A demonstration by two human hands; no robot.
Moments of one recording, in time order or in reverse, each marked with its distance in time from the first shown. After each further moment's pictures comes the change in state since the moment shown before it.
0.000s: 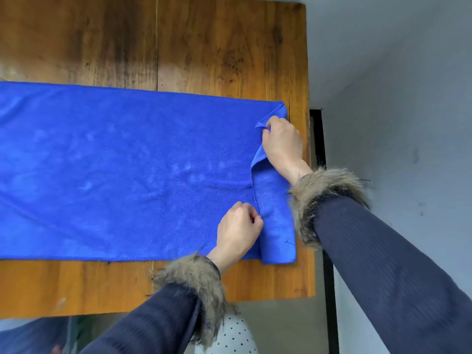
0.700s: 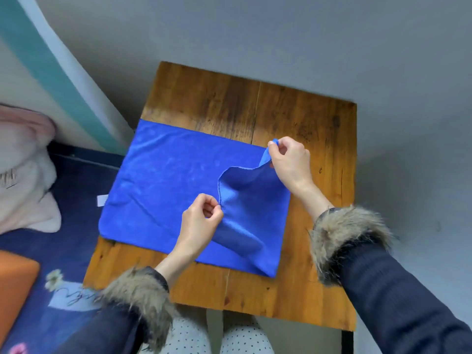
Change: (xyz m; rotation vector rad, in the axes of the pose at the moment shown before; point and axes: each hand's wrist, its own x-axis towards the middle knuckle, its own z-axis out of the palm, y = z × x) left_hand -0.075 -0.106 -0.221 -0.518 0.453 0.046; right_hand -0.052 -0.214 -0.072 0.505 0.030 -0.076
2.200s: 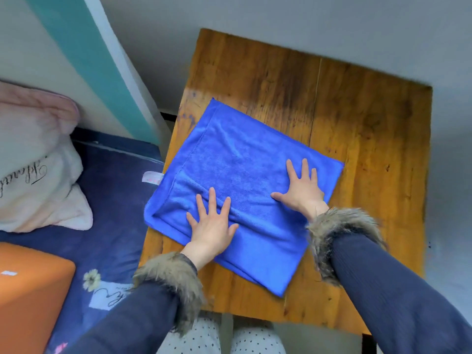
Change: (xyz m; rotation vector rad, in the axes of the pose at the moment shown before) left_hand 0.077 -0.121 -0.070 0.913 -0.504 -0.093; right_hand -0.005 0.037 0.152 -0.759 -0.542 0.286
